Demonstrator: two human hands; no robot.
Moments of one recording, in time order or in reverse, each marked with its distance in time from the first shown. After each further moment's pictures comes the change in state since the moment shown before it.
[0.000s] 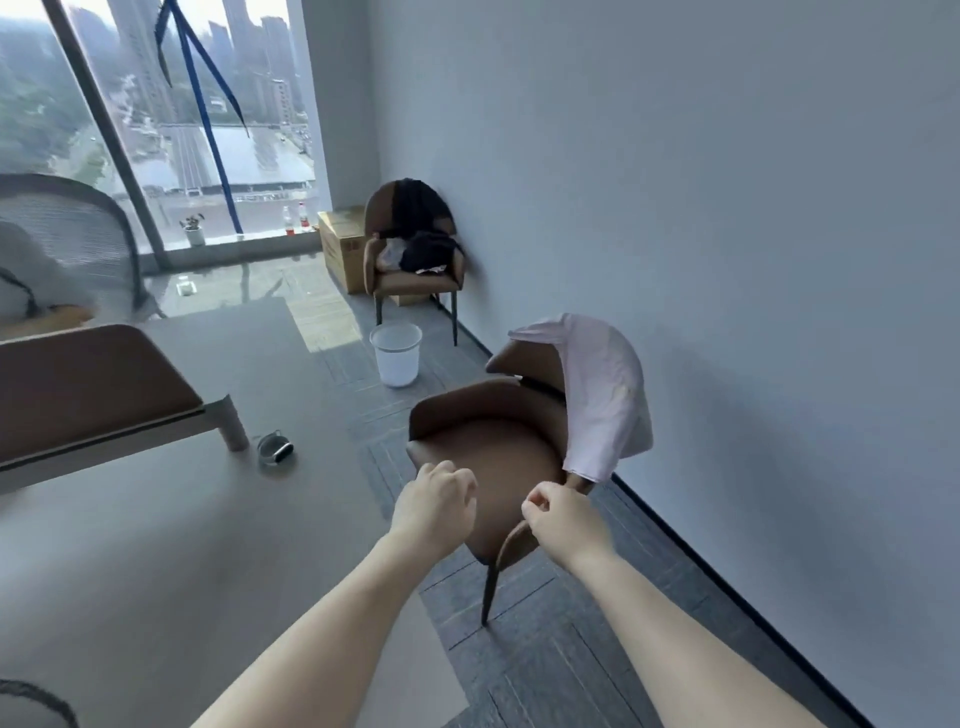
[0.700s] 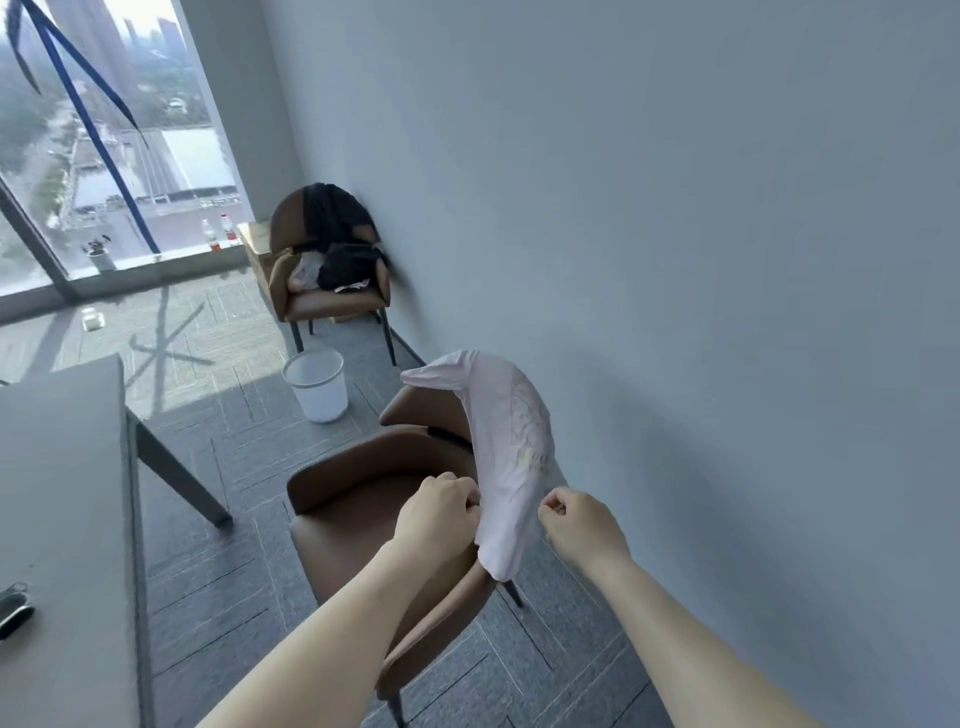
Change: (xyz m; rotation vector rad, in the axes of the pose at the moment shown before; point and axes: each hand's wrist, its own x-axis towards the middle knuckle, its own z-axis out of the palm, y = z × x) left_hand 0.303 0.200 0.115 -0.074 -0.130 -0.044; right_hand 0.271 0.210 -0.177 0.064 0.005 0.095
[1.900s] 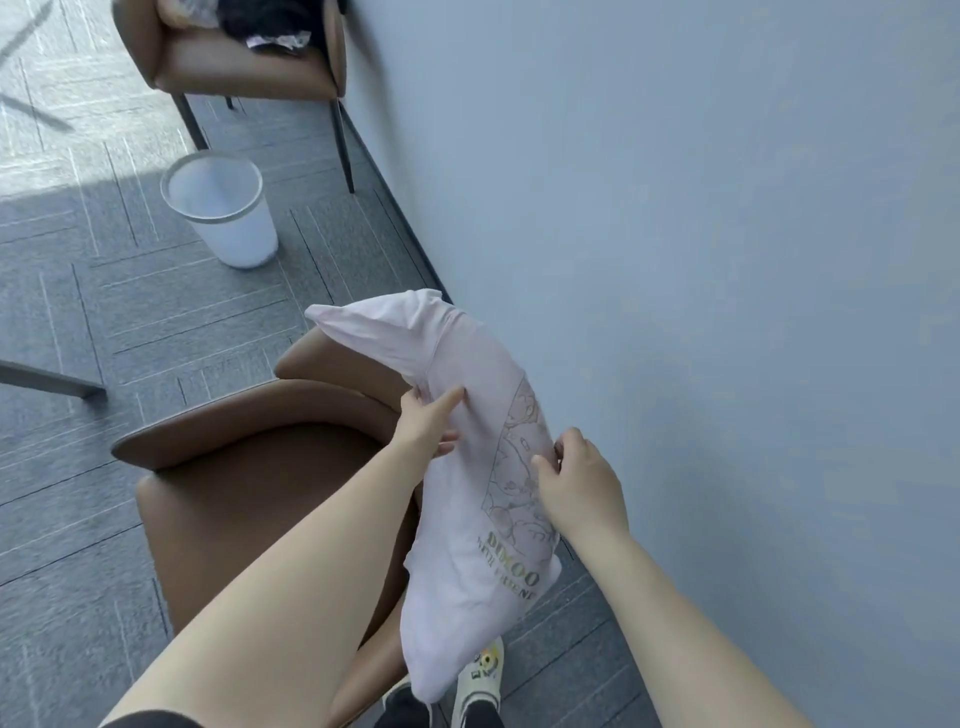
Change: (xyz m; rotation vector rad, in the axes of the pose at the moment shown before) left_hand 0.425 -0.077 0.140 -1.260 -0.169 -0.891; right_hand 0.391 0.034 0.035 -0.259 -0.129 0.124
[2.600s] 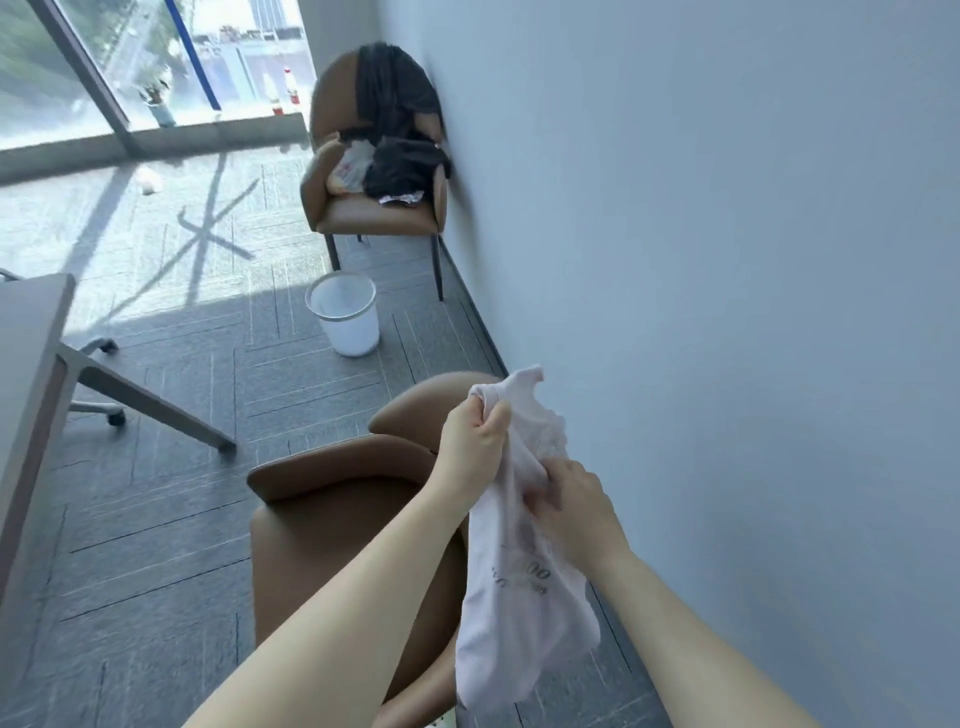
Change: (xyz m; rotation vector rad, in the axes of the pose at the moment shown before) left_hand -0.176 0.057 0.008 0.124 0.136 0.761; right_hand -0.048 -0.034 -0.043 0.140 -0.064 -0.413
